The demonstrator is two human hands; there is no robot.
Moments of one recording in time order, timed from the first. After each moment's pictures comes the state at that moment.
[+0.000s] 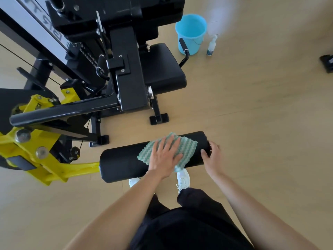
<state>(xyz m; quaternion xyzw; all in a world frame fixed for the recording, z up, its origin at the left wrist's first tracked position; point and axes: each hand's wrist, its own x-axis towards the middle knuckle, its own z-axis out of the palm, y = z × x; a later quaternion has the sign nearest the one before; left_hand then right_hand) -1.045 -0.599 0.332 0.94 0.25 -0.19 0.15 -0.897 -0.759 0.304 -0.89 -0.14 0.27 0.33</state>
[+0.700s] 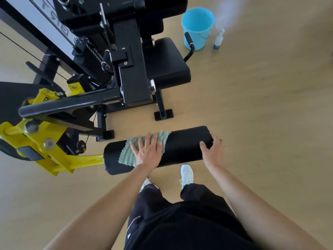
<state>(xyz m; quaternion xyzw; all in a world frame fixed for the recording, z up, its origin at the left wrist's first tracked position) -1.081 -0.572 0.338 0.83 0.48 -0.21 0.21 -0.906 -0.742 0.318 -0.89 -0.08 0.28 0.36</state>
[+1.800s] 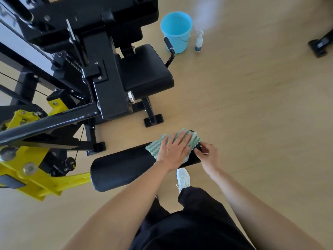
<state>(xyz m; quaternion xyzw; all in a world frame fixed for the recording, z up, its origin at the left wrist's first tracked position) -0.976 -0.618 0.340 0.94 0.18 -0.21 0.18 -0.883 -0.772 0.308 -0.83 -0.09 0.32 0.44</state>
